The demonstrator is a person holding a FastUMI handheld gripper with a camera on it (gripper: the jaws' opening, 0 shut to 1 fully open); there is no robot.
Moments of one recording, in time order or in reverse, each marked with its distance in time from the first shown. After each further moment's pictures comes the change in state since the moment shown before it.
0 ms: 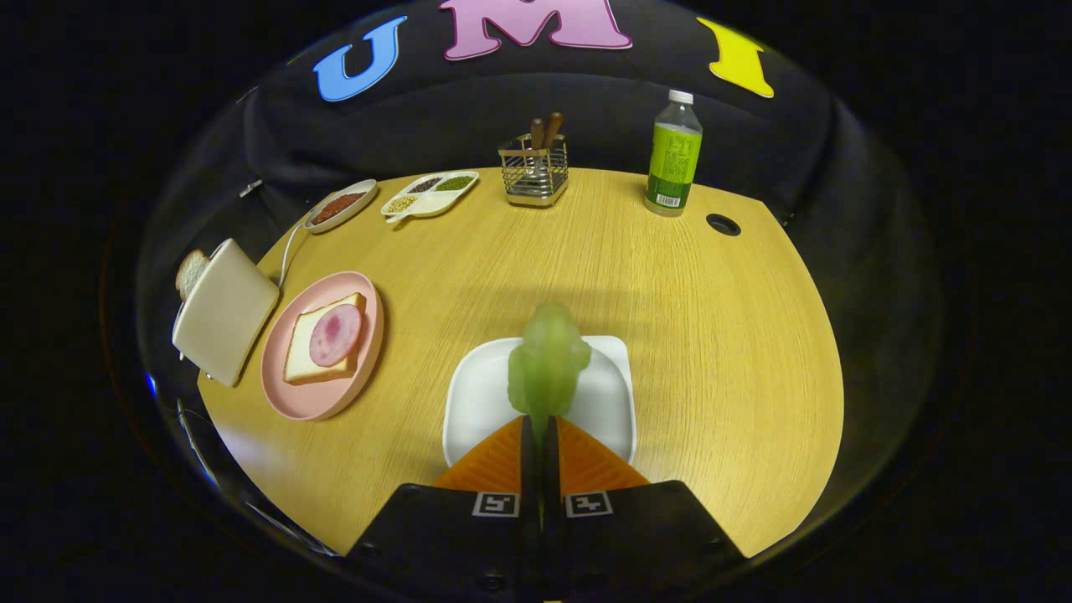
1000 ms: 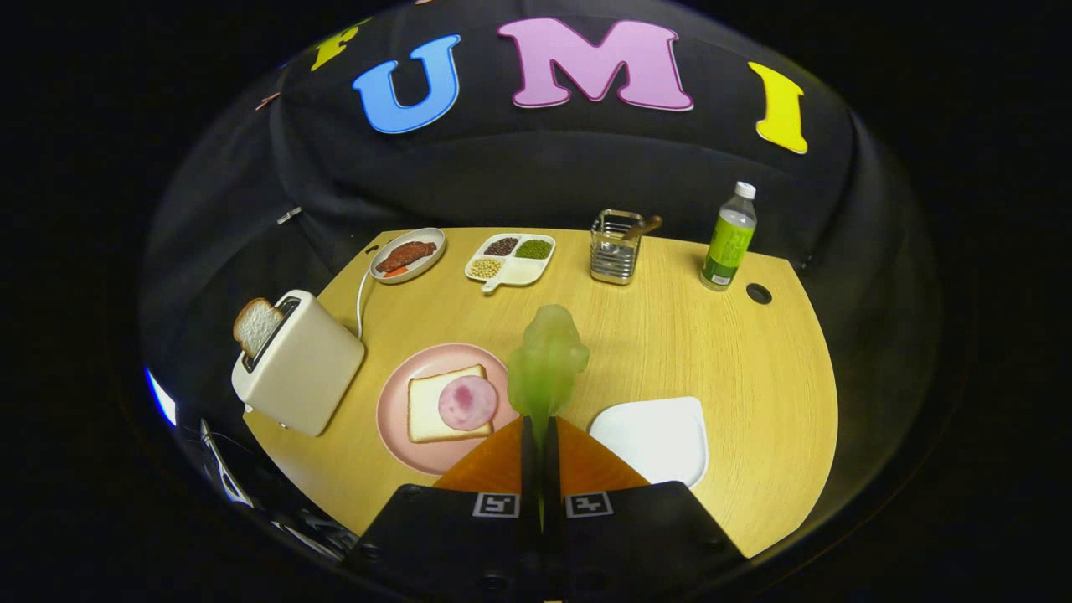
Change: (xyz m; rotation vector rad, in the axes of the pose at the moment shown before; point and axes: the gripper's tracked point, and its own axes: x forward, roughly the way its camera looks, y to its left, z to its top) arm -0.064 0.131 0.088 -0.019 -0.091 0.049
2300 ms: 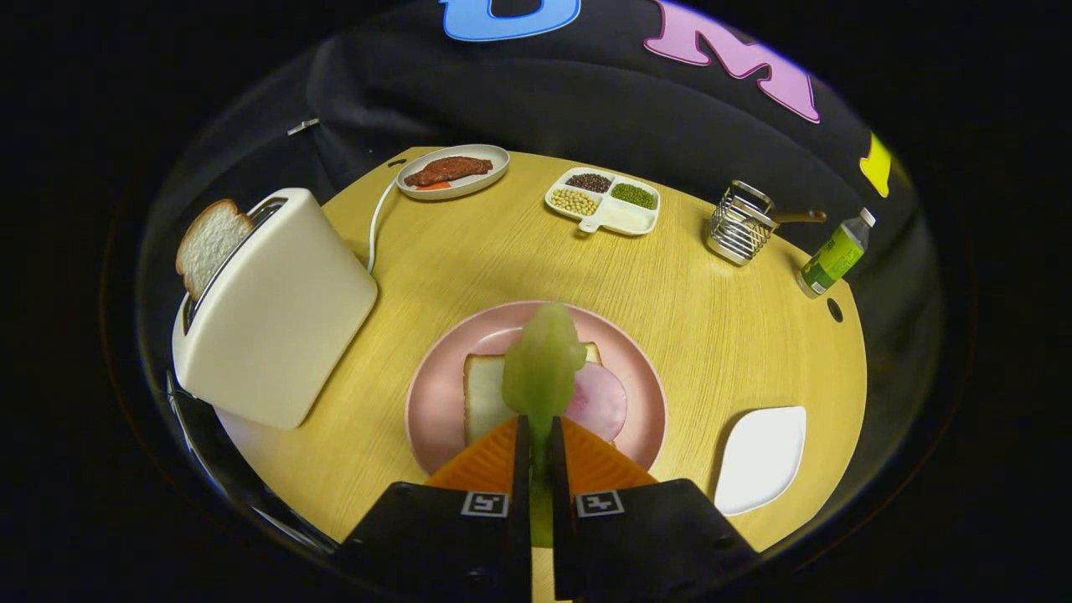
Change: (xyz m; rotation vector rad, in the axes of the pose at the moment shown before) arm 0.114 0.112 -0.057 -0.168 0.198 -0.039
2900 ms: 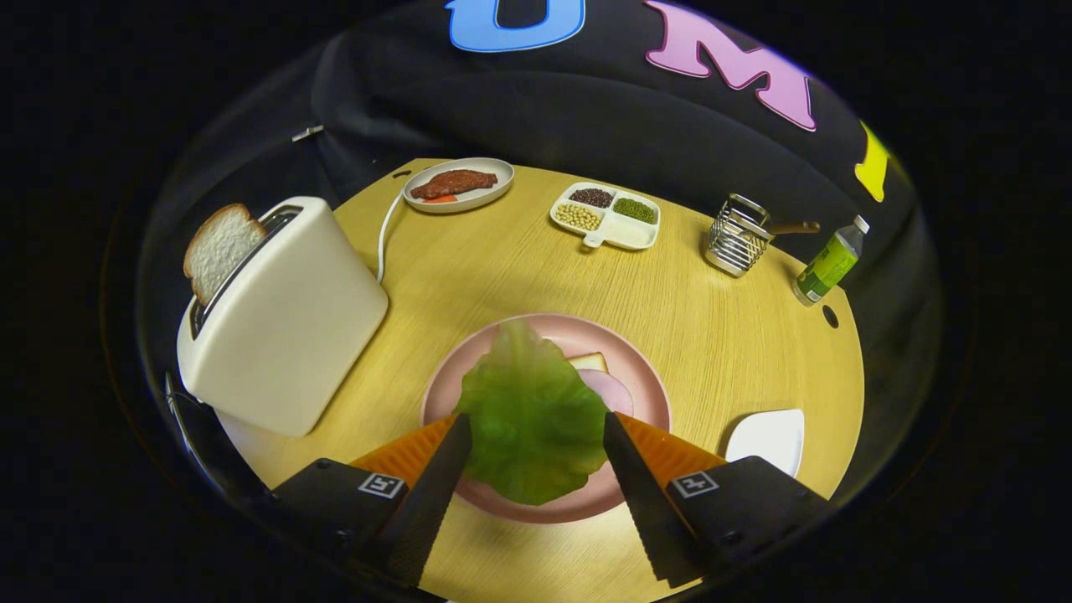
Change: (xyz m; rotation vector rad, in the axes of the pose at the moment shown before) arm -0.018 0.011 0.014 0.025 -0.080 0.003
